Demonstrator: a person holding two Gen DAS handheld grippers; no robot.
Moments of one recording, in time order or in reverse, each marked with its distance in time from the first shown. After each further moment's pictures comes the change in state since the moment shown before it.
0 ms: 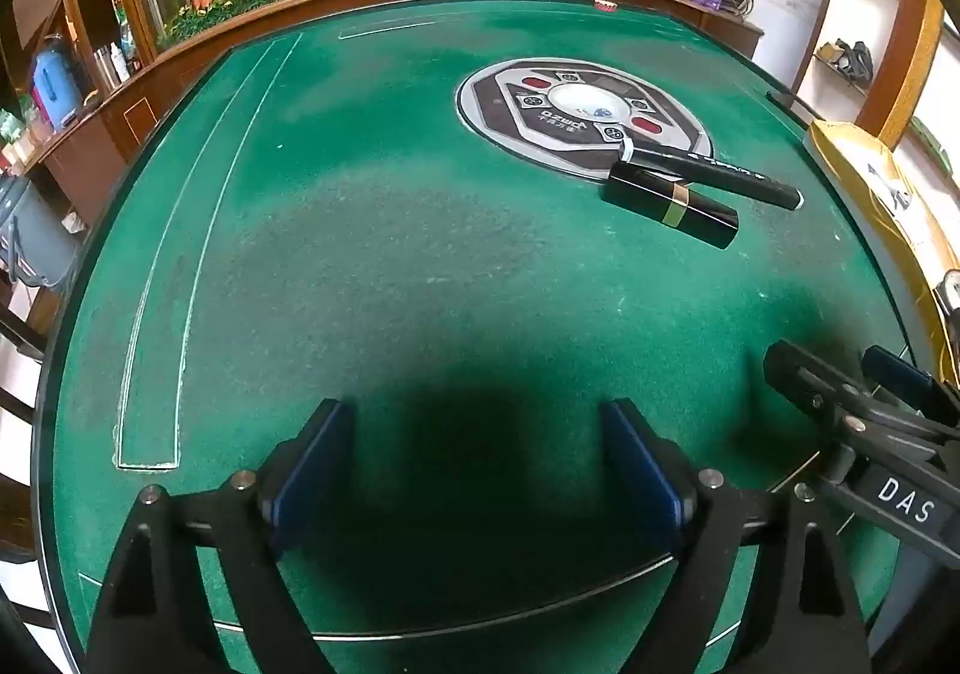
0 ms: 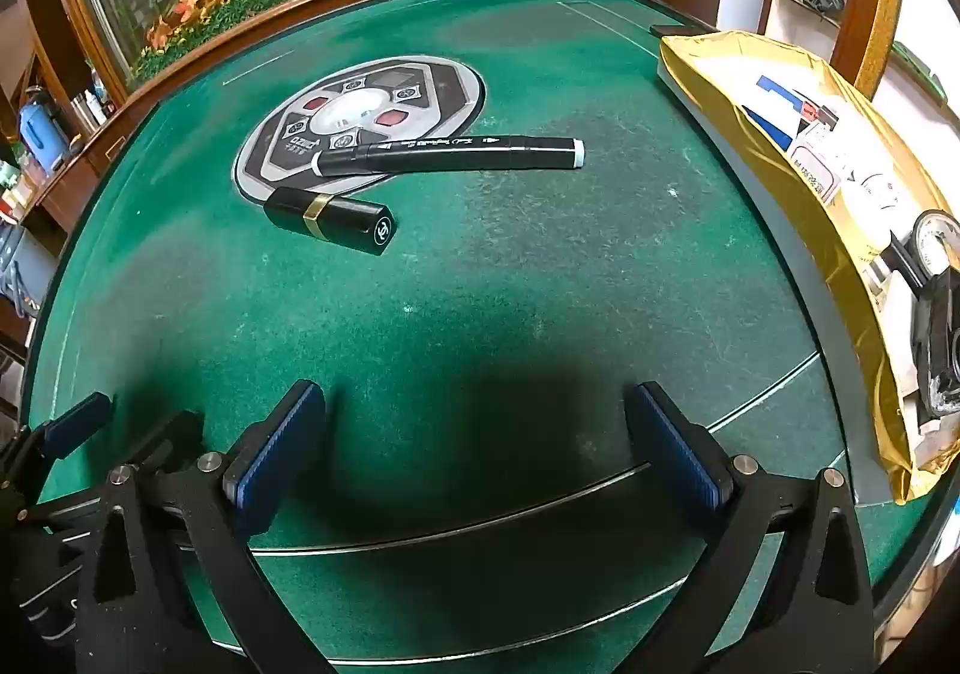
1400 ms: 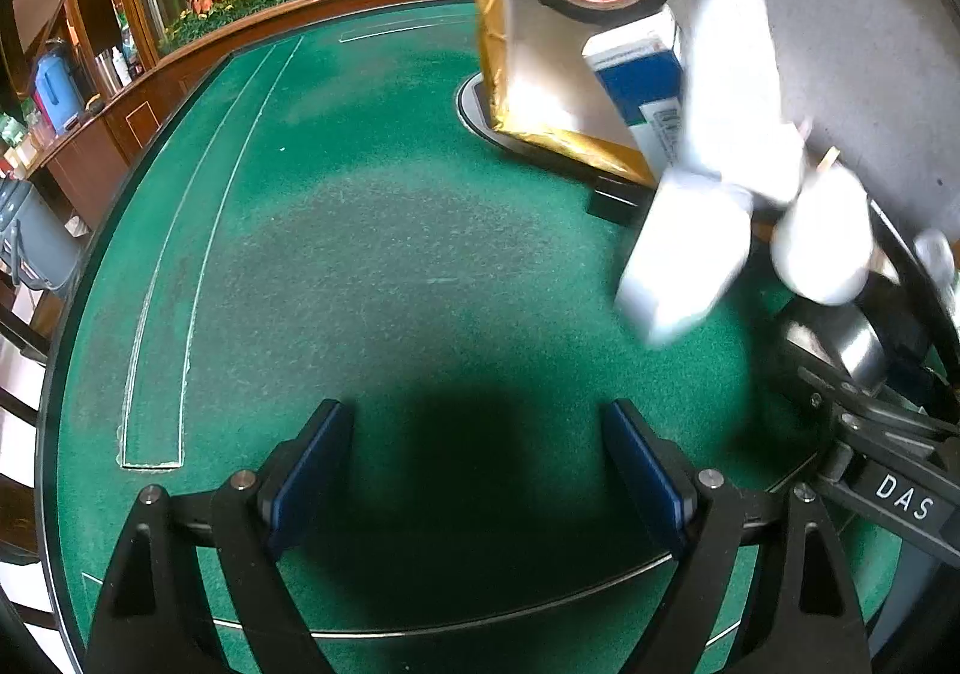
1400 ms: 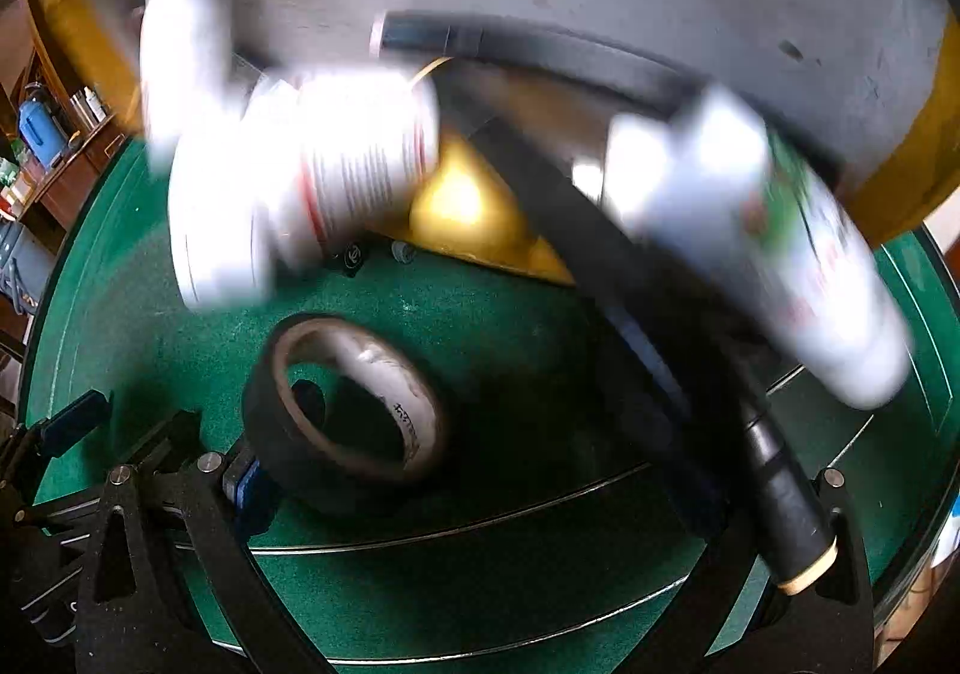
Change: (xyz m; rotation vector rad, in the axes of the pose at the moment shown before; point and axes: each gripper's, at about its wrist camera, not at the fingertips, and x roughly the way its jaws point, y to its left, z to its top) left arm 0.000 -0.001 -0.001 0.006 -0.005 0.011; right arm -0.002 0.000 -0.003 -0.006 0.004 -0.007
